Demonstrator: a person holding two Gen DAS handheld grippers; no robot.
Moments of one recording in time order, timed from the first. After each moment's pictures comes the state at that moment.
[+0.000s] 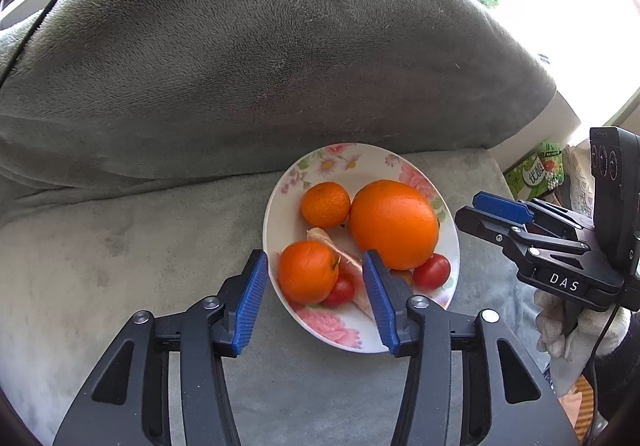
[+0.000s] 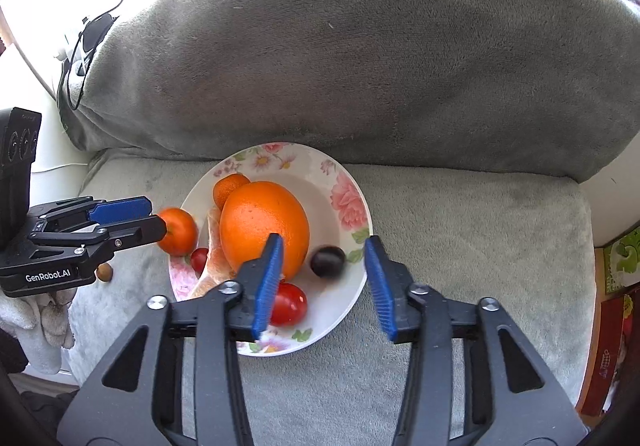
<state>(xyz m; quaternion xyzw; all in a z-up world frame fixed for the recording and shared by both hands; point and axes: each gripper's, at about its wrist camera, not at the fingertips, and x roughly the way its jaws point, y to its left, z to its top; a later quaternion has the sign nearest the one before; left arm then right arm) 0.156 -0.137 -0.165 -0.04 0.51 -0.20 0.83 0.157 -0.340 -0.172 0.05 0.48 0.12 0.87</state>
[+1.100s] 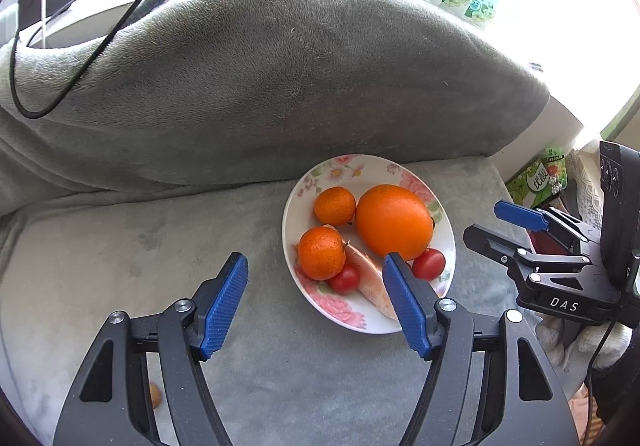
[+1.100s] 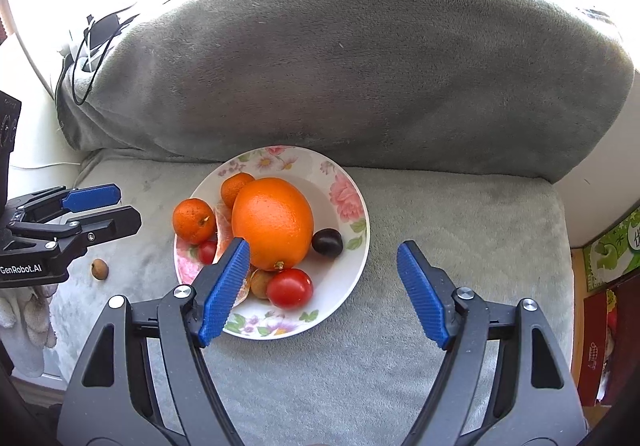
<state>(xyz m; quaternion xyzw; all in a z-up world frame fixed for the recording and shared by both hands) 0.132 -0.124 -0.142 -0.03 0.49 -0.18 0.85 0.130 -0.332 -0.151 0.02 0.47 0.09 0.88</state>
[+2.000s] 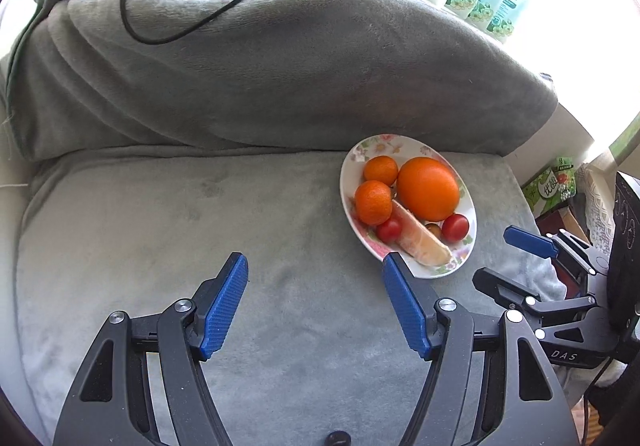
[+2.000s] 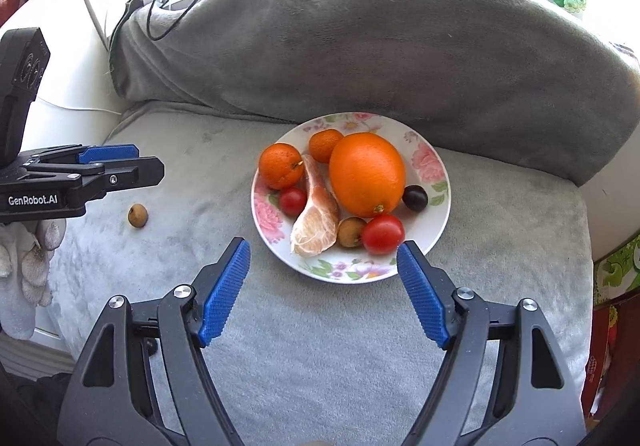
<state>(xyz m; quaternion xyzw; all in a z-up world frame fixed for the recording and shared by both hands) 0.088 -0.072 -0.145 -0.05 0.49 -0.13 0.86 0.076 -0.267 -0.157 -0.04 0.46 0.15 0.87</state>
